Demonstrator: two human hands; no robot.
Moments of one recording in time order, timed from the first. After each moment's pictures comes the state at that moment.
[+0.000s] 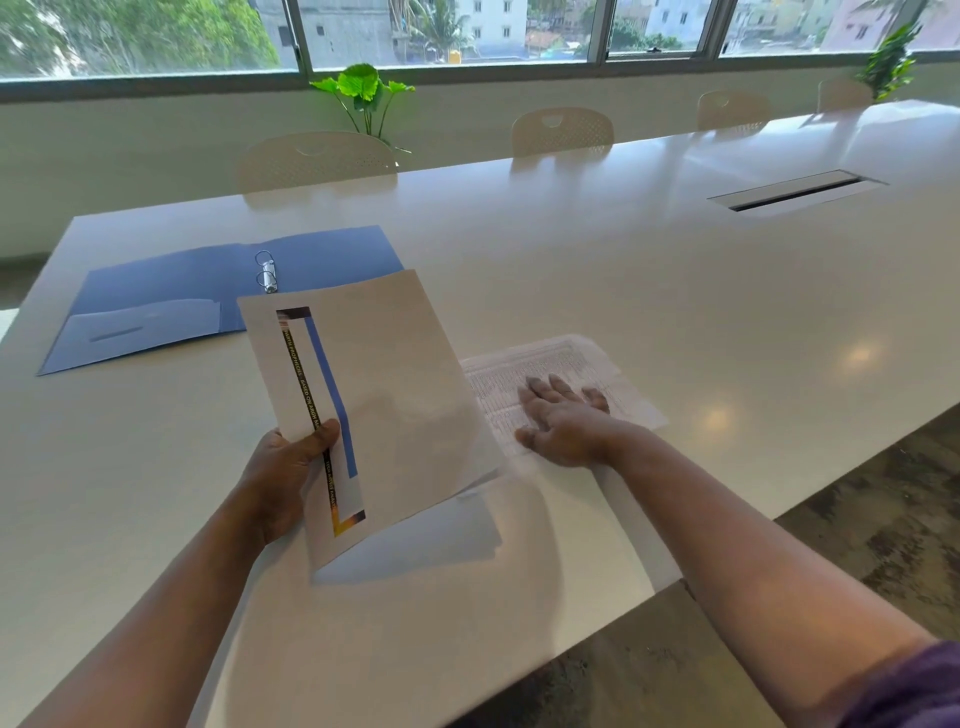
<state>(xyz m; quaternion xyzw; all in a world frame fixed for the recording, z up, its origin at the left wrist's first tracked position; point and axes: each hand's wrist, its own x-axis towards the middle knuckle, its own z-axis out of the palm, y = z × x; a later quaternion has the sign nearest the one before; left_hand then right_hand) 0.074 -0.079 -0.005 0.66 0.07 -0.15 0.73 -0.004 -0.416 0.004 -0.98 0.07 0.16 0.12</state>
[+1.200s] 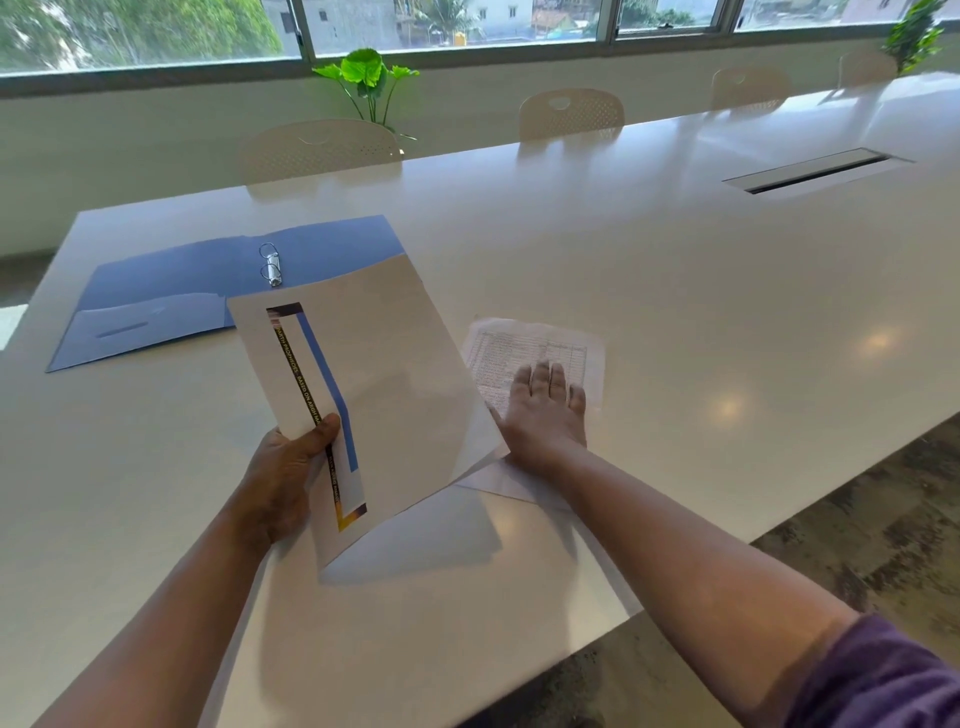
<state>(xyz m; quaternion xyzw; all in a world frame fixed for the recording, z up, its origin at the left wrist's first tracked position) 0.074 -0.078 -0.006 0.63 0.07 -0.15 0.76 0.019 -0.351 -0.013 -0.96 0.21 0.07 0.16</state>
